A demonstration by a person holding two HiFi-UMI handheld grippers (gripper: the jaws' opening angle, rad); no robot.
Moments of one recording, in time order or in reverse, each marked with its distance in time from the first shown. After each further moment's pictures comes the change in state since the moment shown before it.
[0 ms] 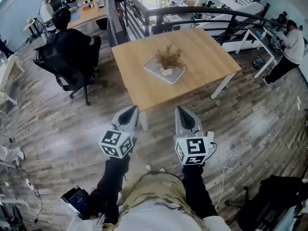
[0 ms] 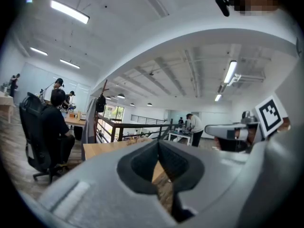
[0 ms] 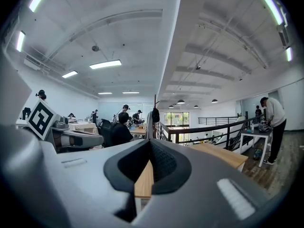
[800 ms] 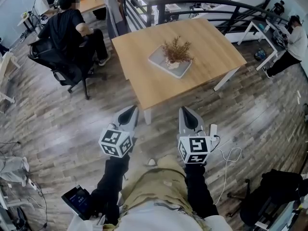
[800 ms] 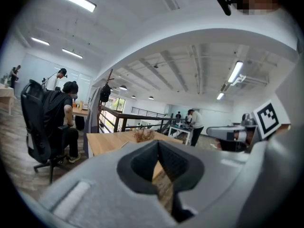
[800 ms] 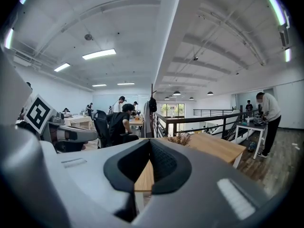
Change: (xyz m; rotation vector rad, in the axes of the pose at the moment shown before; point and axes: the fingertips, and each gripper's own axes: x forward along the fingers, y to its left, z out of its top) left arm -0.005 0.071 -0.036 -0.061 0.080 -0.010; right arm 0.048 0.025 -0.044 0.024 0.106 -0.056
